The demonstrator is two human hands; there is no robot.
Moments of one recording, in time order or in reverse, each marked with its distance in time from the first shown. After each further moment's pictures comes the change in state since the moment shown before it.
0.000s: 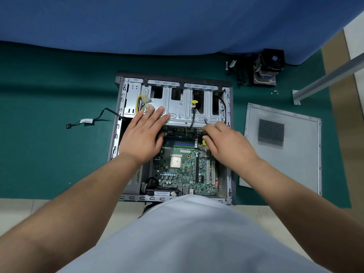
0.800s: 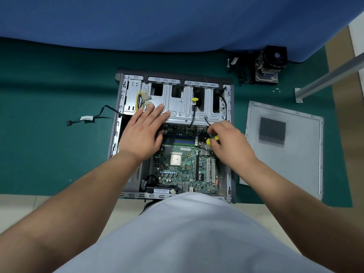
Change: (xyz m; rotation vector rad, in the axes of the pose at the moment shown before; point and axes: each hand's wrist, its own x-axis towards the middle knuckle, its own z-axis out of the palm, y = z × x) left_hand 0.000 -0.001 0.004 -0.008 0.028 -0.006; right_hand -0.001 0.002 0.007 0.248 0.024 0.178
